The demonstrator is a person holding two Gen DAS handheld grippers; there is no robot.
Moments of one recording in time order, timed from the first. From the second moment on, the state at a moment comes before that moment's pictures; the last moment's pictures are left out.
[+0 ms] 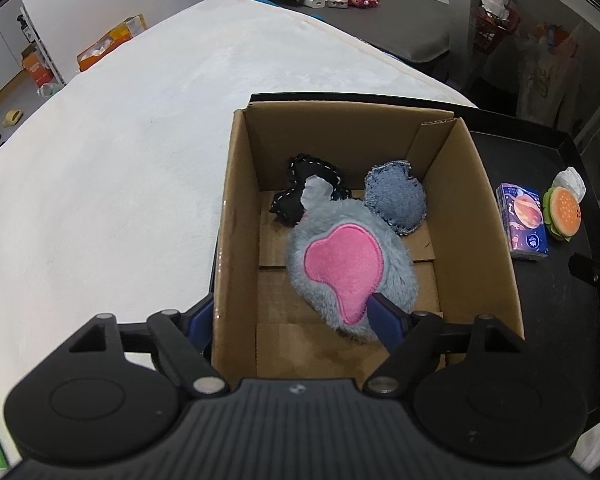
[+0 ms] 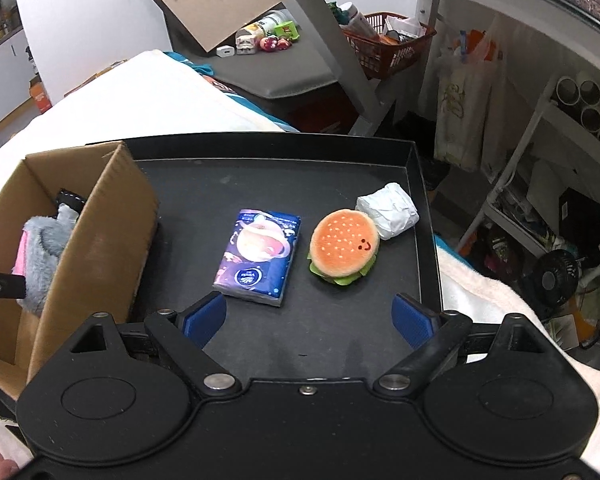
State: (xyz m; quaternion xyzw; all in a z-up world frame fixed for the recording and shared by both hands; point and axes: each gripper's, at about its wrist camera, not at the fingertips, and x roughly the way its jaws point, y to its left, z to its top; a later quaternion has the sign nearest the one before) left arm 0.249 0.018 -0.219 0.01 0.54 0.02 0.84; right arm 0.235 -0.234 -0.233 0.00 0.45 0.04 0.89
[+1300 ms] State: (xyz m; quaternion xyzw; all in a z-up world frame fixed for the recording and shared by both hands) left arm 0.245 0.022 -0.216 0.01 0.53 0.02 0.85; right arm 0.273 -0.237 -0.250 0.00 0.48 0.02 0.88
